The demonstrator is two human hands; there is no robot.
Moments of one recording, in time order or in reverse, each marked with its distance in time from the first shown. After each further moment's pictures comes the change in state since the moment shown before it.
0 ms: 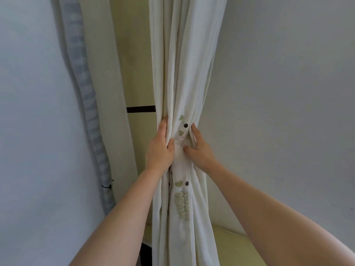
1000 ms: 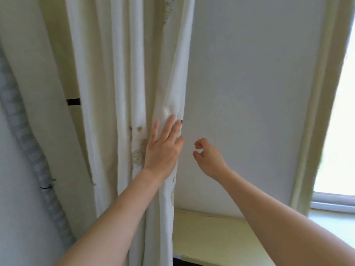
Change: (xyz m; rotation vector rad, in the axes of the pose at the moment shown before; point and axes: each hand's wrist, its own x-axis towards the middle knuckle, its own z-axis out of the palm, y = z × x) left_hand -0.053 0.076 0.080 0.700 0.098 0.713; right_hand -0.090 0.056 -0.126 -0.513 0.202 0.102
